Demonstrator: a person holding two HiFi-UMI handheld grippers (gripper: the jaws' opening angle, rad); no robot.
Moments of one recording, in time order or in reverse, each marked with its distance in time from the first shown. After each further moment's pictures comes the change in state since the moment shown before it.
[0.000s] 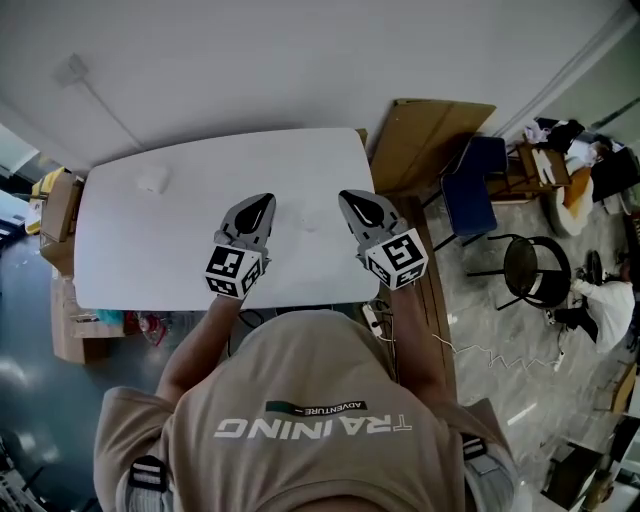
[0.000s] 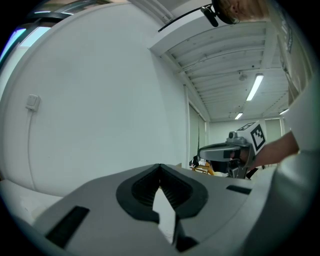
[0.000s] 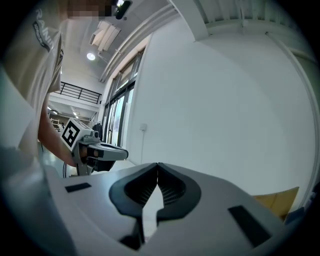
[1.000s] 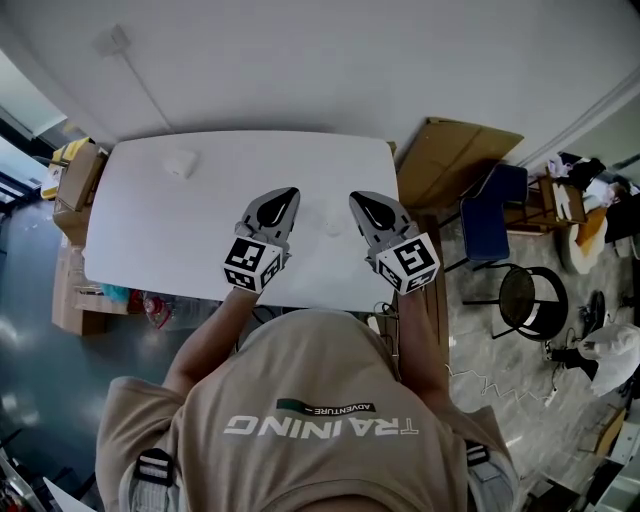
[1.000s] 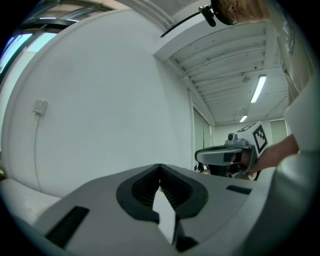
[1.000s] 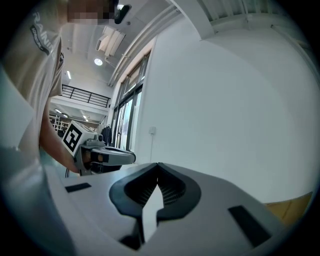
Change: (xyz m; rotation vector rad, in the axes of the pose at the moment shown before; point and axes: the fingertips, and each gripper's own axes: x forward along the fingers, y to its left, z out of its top) left arm -0.006 0.012 0.016 -0.010 -0.055 0.054; right arm 0.030 0.022 0.022 -0.015 -0.035 0.109
